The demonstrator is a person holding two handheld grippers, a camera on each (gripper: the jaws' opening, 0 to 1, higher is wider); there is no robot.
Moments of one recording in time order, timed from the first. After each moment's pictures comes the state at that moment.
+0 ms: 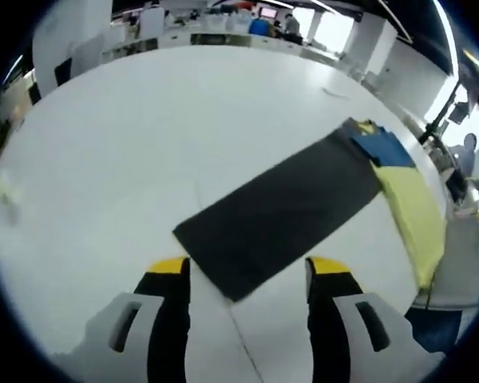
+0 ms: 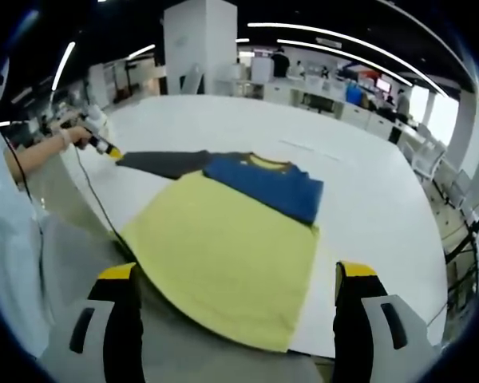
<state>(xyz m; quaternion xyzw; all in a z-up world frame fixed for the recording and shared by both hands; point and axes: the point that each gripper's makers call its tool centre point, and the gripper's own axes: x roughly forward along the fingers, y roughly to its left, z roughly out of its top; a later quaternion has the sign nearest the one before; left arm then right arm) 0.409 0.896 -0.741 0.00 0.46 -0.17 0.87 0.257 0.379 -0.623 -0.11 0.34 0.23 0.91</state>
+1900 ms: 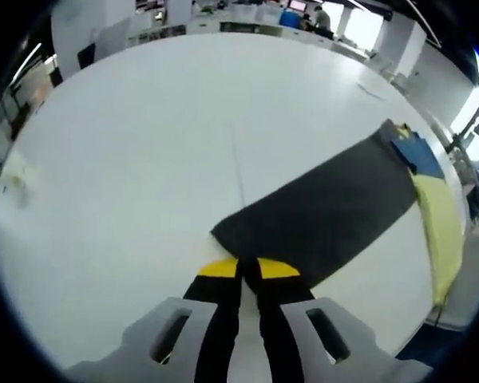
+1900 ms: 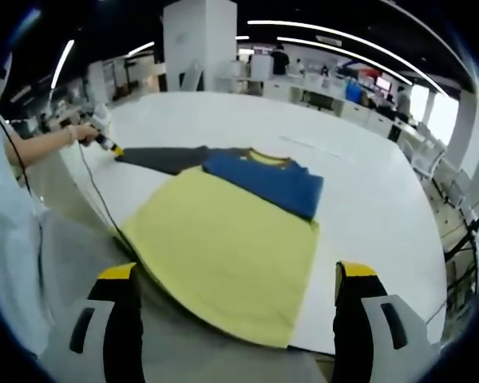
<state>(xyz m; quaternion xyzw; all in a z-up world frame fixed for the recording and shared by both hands) 0.422 0.921 -0.760 -0.01 0.49 -0.11 0.87 0.252 0.377 -0.629 -0.11 0.34 0.23 0.90</state>
